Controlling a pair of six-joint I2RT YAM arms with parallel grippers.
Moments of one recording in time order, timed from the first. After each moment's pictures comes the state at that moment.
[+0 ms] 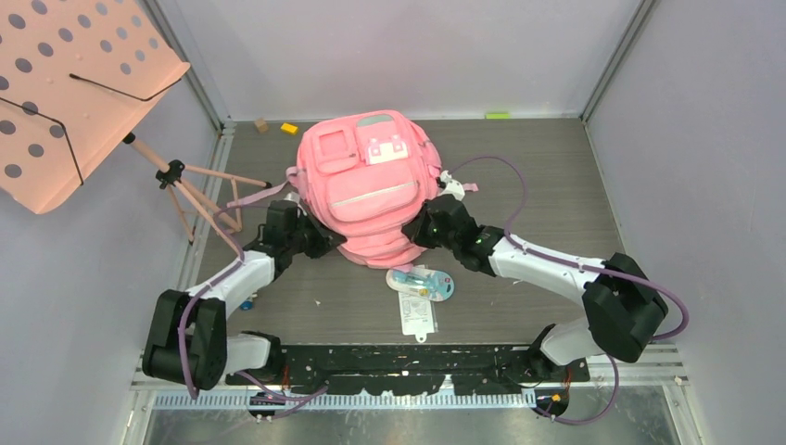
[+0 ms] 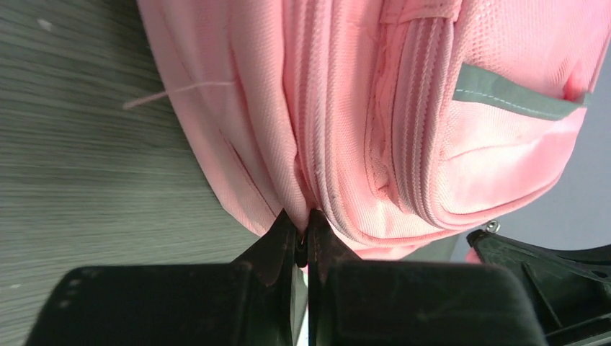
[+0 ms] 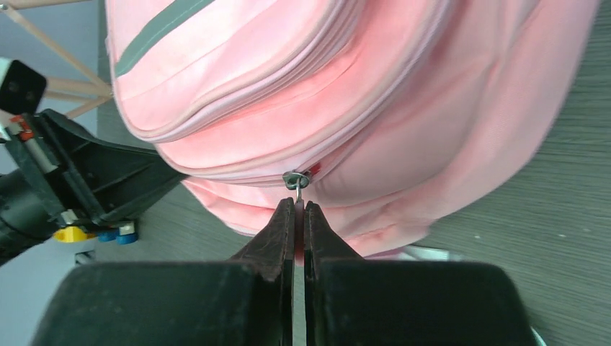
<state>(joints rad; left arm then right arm) -0.23 1.26 0.55 0.02 0.31 -0.95 0.79 1.42 0.85 0.01 0.16 0.88</state>
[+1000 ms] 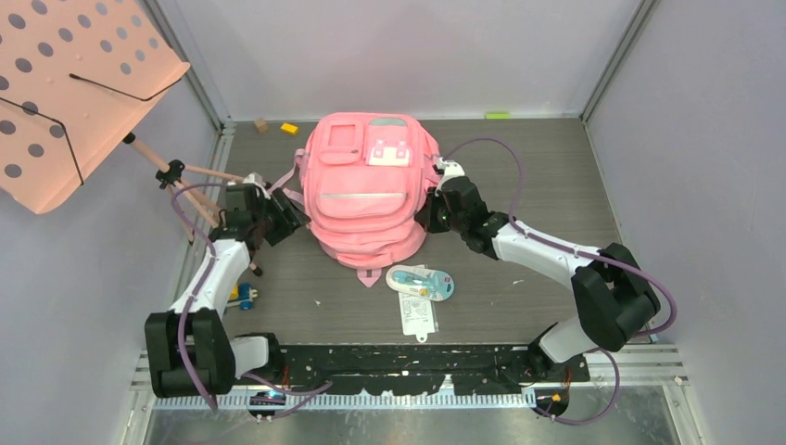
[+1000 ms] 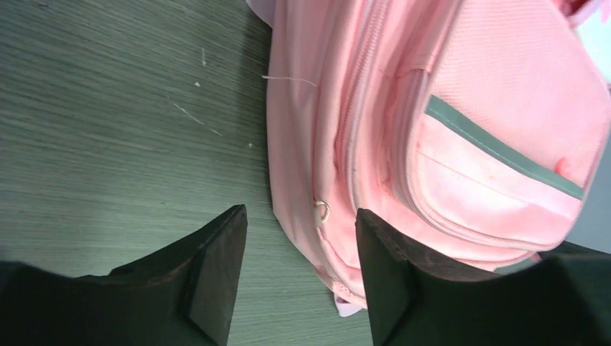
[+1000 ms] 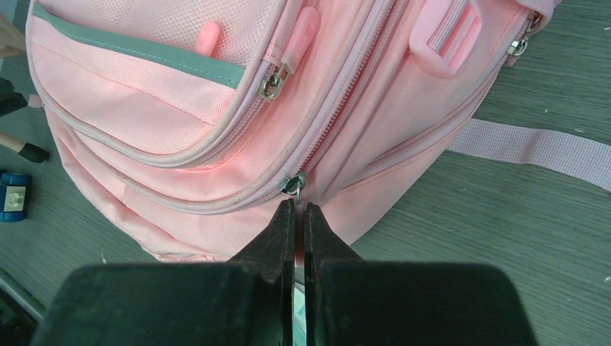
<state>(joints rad) 0.05 1.24 0.75 -0.29 0.28 -0.58 0.62 1.49 0.89 0.04 0.02 0.46</state>
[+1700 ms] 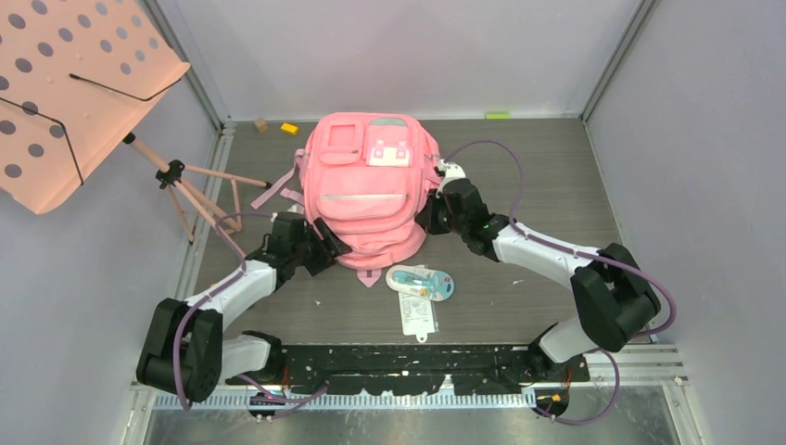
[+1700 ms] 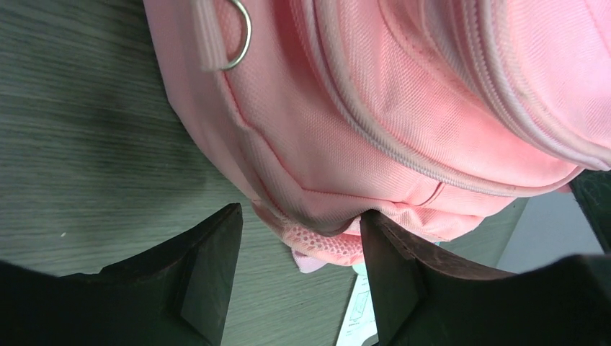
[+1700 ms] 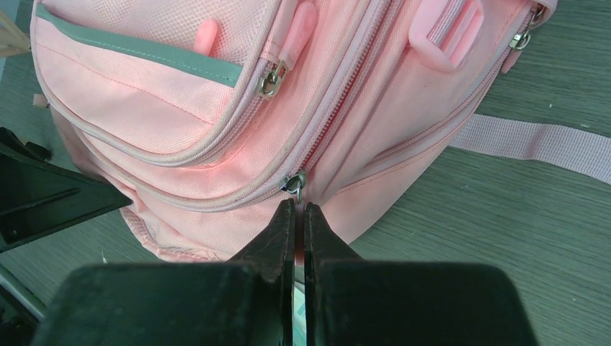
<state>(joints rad) -0.27 1.20 0.49 -0.08 0.22 -0.89 0.62 1.48 0.86 0.07 0.01 0.47</state>
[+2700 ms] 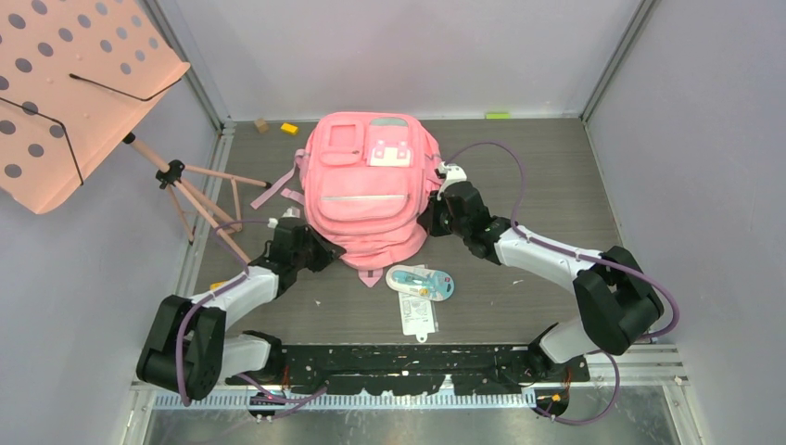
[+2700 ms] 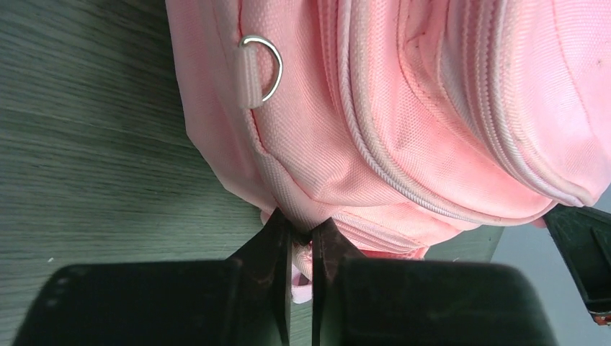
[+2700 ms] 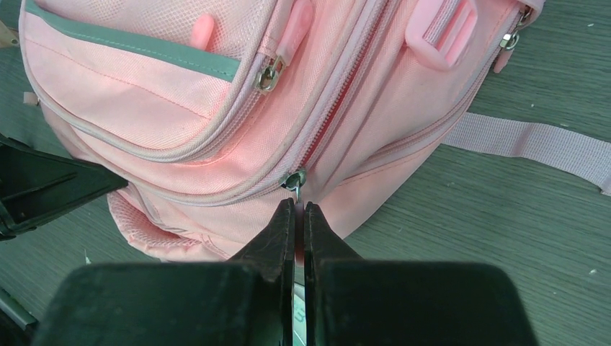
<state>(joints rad) -0.29 1.22 0.41 0.11 0.14 -1.00 0.62 1.46 0.83 0.09 0.03 0.44</state>
